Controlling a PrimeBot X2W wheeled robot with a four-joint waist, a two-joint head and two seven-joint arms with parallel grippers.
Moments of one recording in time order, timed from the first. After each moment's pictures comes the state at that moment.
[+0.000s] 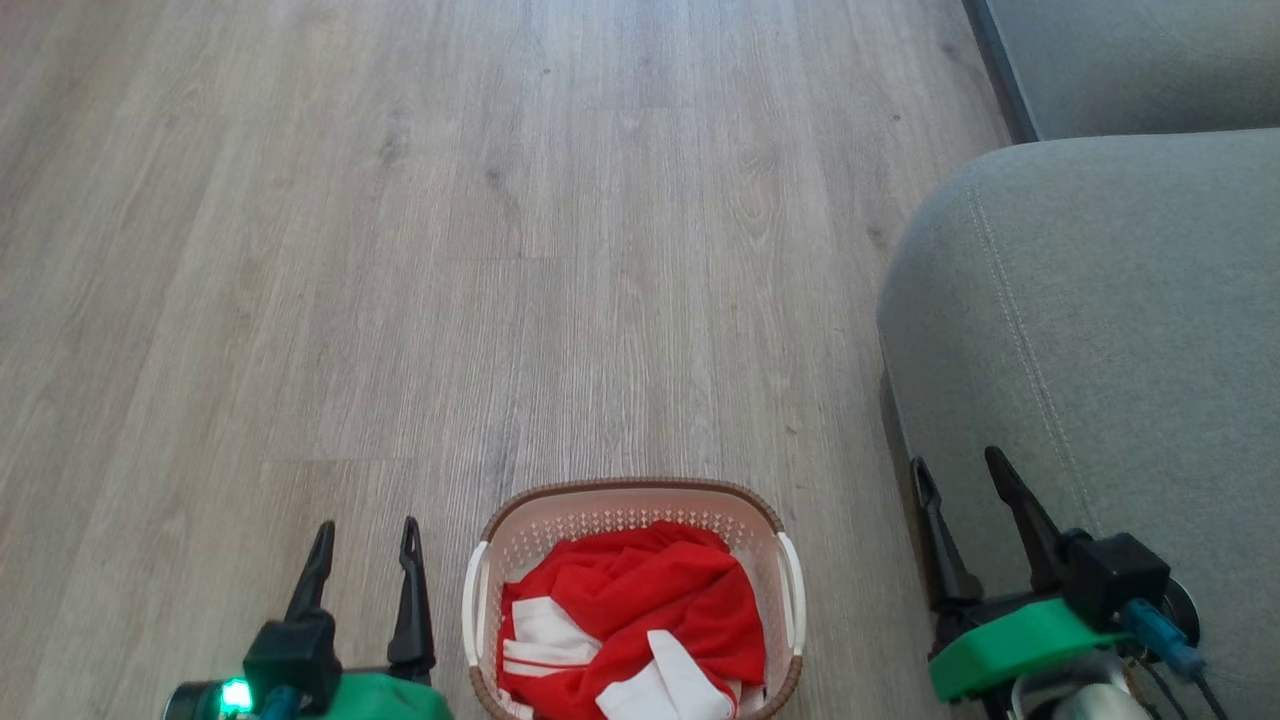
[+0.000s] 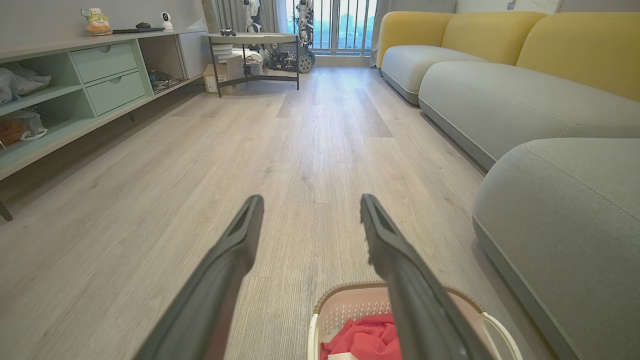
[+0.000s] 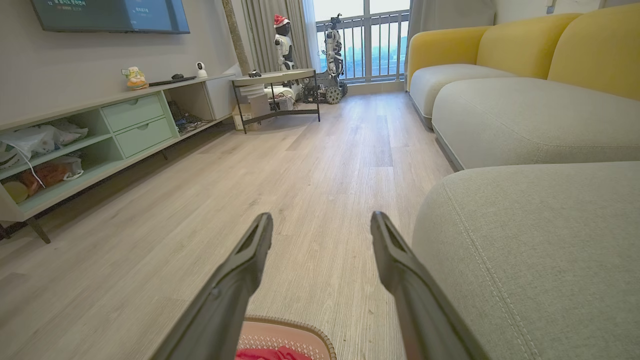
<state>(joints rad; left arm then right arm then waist) 0.15 0.05 -0.18 0.10 -0.10 0.15 -0.25 0.06 -0.04 0.07 0.15 0.16 0.13 -0.25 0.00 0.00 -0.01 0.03</state>
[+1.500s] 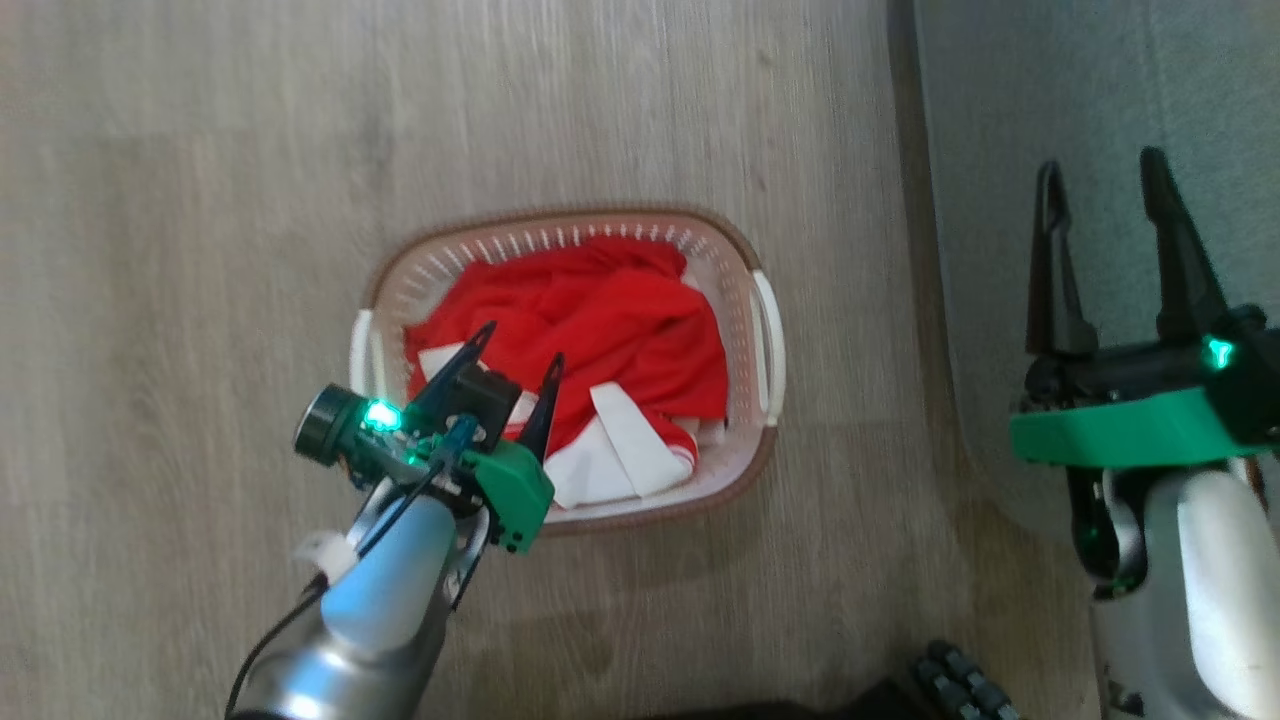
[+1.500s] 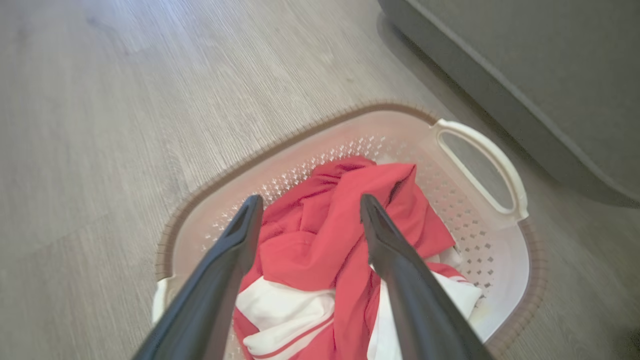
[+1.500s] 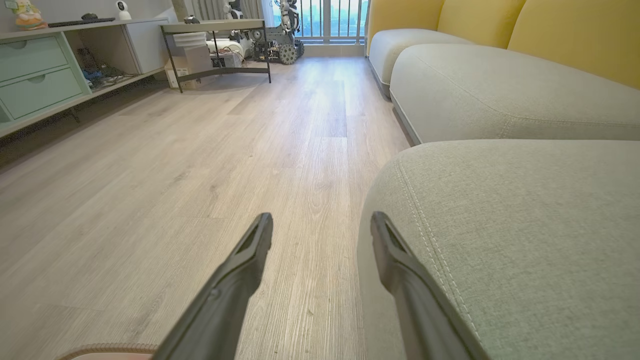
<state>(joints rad) -0.50 0.04 -0.47 0.75 0.02 0.03 -0.25 -0.25 -0.04 -0.05 -0.03 0.10 0.13 -0.25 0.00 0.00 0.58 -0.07</state>
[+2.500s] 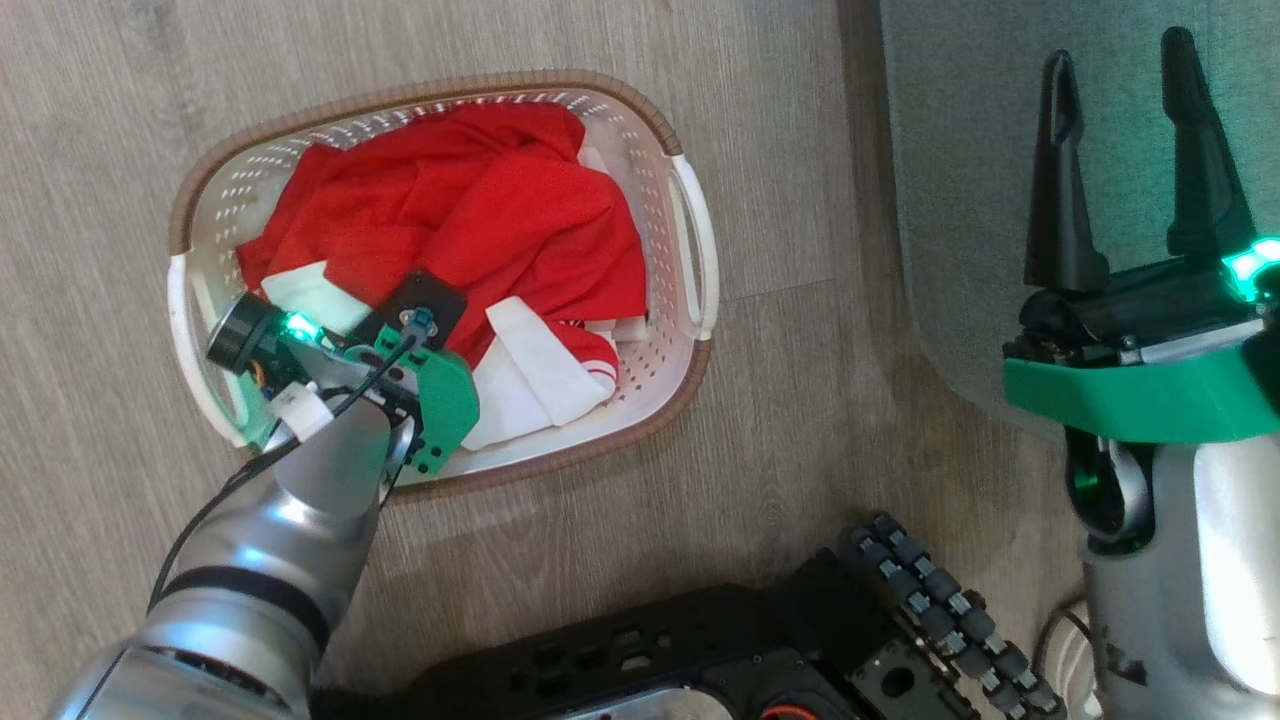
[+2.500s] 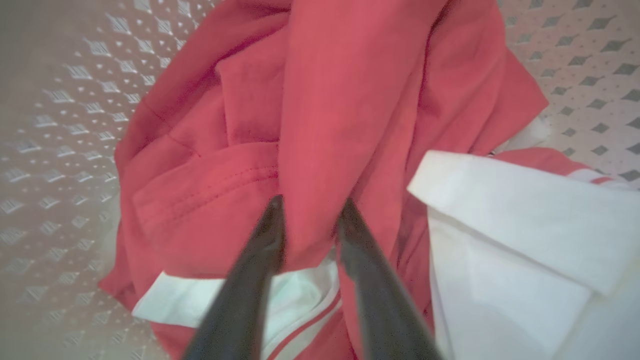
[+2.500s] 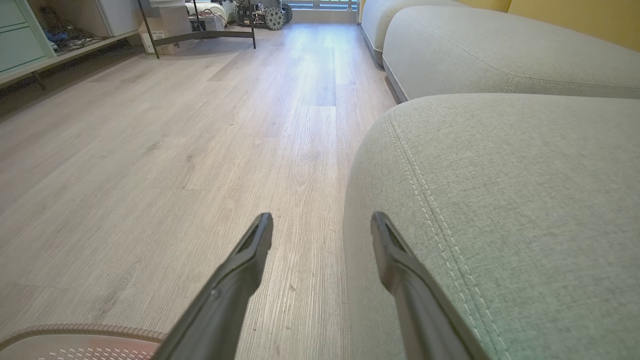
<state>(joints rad) -0.86 0.06 -0.58 1.27 0.05 0.04 -0.22 -0.34 -0.04 0.02 -0.16 0.14 0.13 -0.26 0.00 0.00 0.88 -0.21</state>
